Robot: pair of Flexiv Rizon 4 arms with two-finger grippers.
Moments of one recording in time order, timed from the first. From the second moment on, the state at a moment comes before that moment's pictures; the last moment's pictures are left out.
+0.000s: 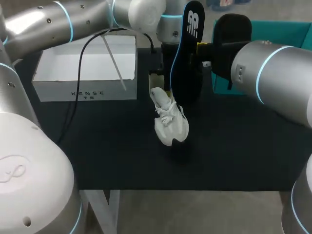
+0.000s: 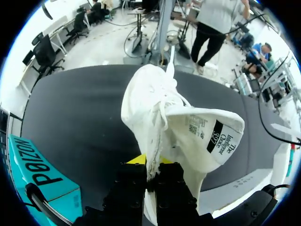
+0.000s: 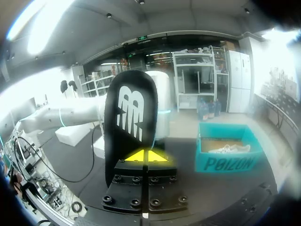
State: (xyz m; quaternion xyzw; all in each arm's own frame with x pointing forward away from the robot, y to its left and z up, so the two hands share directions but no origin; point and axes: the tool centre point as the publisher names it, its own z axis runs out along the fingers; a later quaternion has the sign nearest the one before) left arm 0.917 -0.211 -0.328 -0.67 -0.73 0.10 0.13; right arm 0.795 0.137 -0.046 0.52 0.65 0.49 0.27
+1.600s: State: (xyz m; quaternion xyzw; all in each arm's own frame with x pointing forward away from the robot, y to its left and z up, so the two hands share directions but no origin) left arm 0.906 -0.234 -0.374 -0.68 -0.71 0.06 0.17; right arm 0.795 0.137 -0.046 0.52 0.65 0.49 0.27
